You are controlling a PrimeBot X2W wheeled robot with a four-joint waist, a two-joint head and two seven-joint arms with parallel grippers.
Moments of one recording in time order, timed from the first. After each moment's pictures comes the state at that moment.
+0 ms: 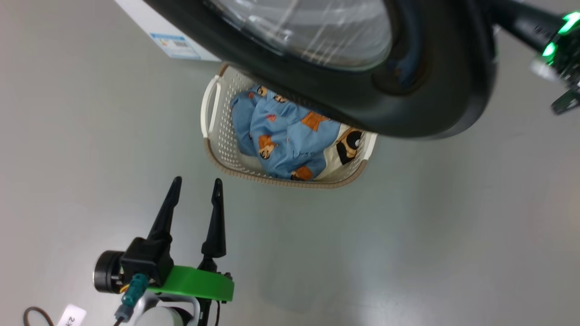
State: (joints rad) left arm -0.19 0.03 -0.30 0.05 -0.23 0.16 -0.26; right arm -0.90 -0.47 0.15 0.03 1.57 0.13 0.83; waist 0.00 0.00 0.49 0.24
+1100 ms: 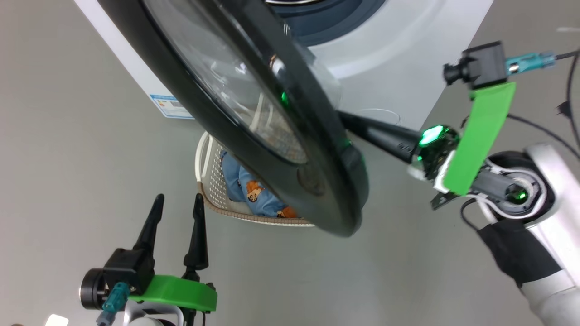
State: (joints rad) left arm -0.14 0.03 -0.22 0.09 -0.25 0.11 -0.26; right arm -0.69 -0.36 0.41 0.00 1.54 0.13 0.65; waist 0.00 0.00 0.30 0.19
